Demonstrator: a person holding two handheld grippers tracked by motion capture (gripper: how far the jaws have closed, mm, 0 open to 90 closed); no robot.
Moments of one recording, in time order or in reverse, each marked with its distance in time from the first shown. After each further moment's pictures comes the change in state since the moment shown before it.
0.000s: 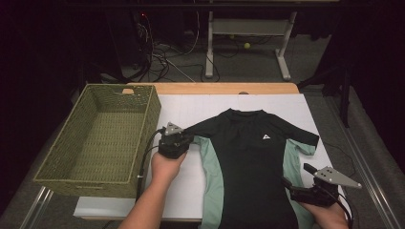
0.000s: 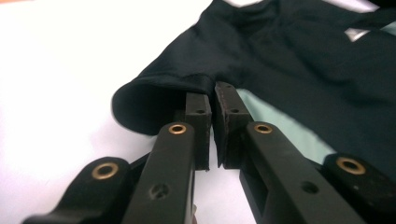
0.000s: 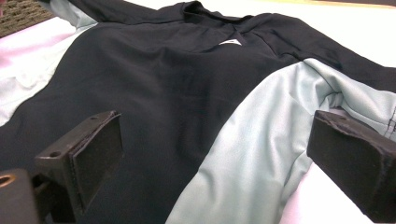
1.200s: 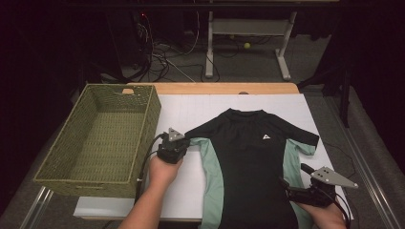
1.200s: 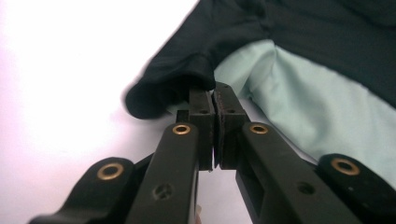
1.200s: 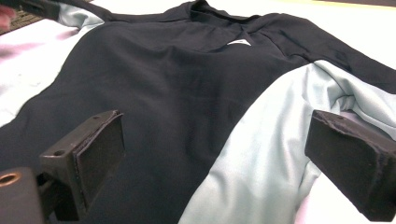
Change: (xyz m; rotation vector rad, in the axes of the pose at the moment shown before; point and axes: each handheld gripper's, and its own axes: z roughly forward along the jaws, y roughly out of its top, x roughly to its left) left arm 0.004 -0.013 0.003 0.064 0.070 0.079; right arm 0.007 0.001 0.002 0.007 0.006 -0.016
